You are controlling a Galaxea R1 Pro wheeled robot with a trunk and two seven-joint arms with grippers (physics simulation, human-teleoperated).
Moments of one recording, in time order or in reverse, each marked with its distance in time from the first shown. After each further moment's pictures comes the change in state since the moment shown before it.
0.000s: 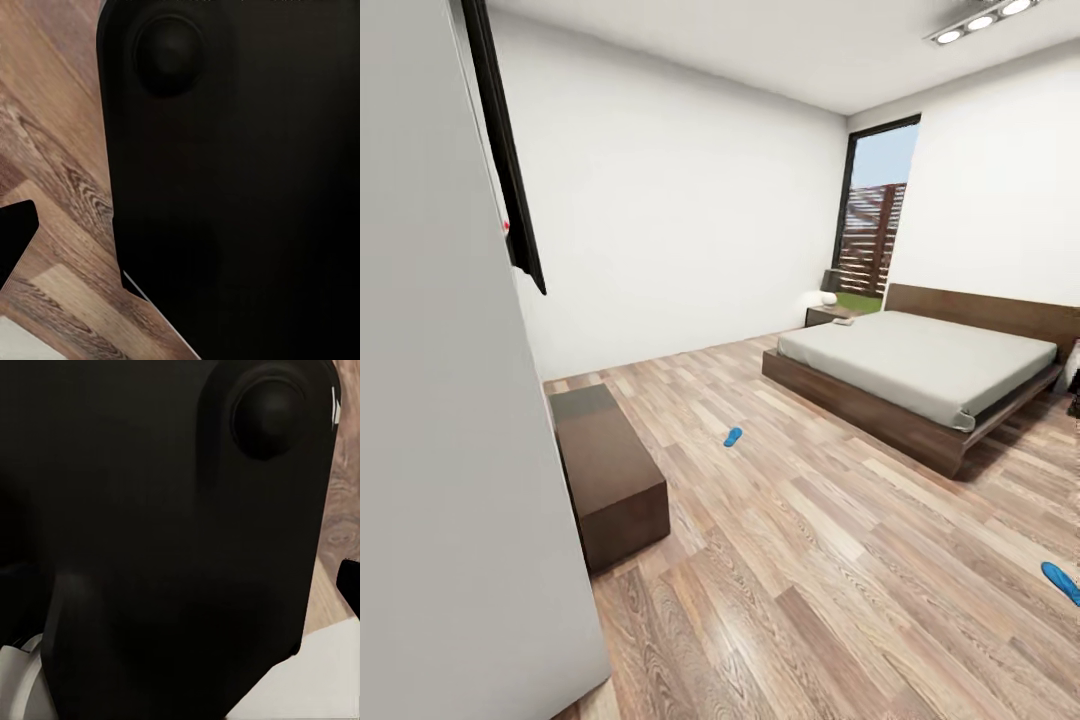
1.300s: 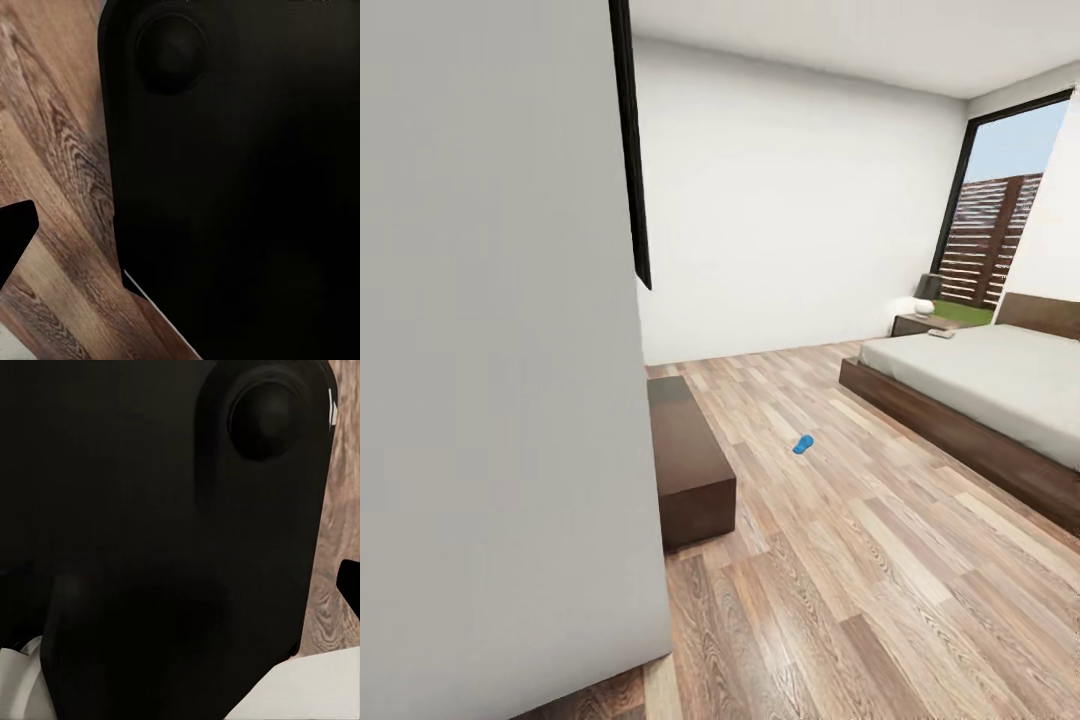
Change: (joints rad) left arm 0.000 0.001 0.001 0.000 0.001 0.002 0.000; right arm 0.000 0.000 -0.003 0.000 -0.002 -0.004 -0.004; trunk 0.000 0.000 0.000
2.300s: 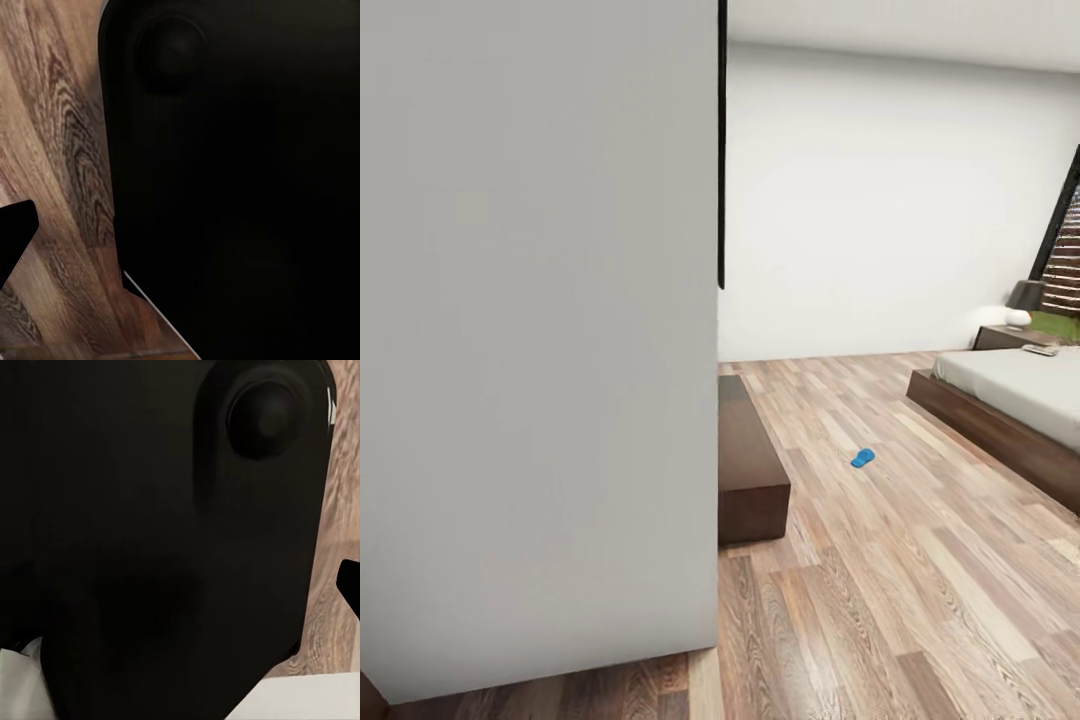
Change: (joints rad) left arm 0.000 0.001 0.001 -0.001 0.000 -0.002 -0.001; right arm 0.000 0.000 -0.003 0.000 -0.004 0.001 -0.001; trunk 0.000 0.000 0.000
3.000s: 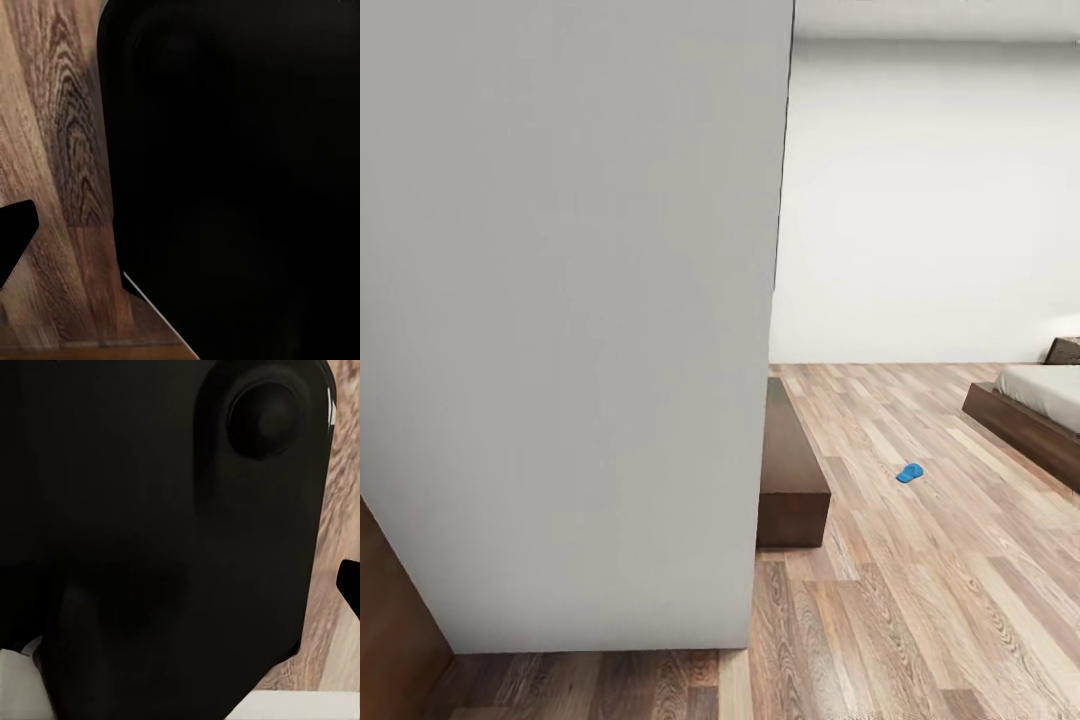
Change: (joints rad) left arm 0.000 -0.001 -0.001 0.000 0.000 -0.001 0.000; right arm 0.000 0.000 0.001 0.000 0.000 0.000 0.000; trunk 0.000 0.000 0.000
